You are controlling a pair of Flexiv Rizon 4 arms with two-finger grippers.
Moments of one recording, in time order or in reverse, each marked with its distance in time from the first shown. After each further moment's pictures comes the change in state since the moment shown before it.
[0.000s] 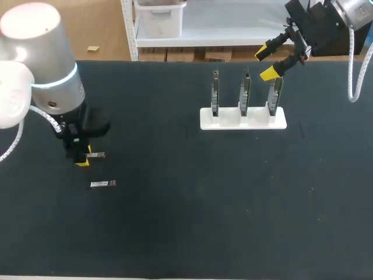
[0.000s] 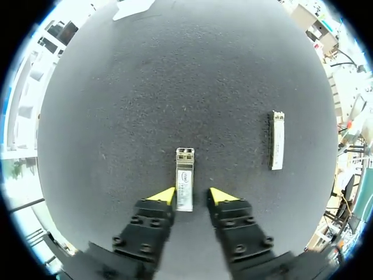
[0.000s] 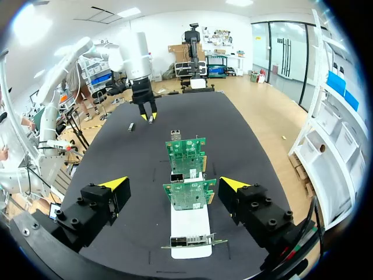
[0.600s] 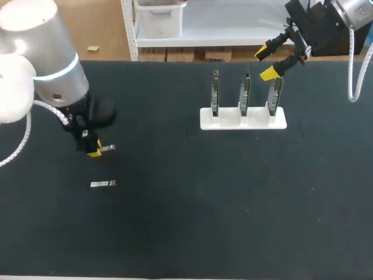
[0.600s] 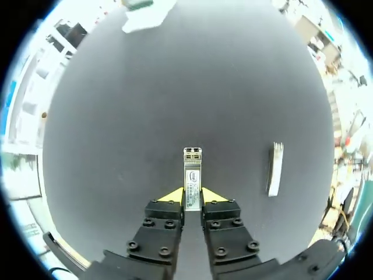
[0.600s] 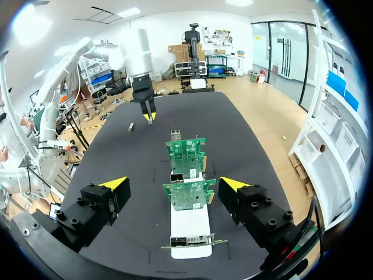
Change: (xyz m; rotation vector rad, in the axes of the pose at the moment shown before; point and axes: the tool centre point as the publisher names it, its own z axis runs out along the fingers) left arm -0.034 0.013 -0.017 -0.015 -0.115 -0.068; right arm 0.000 0.000 0.000 0.000 0.000 0.000
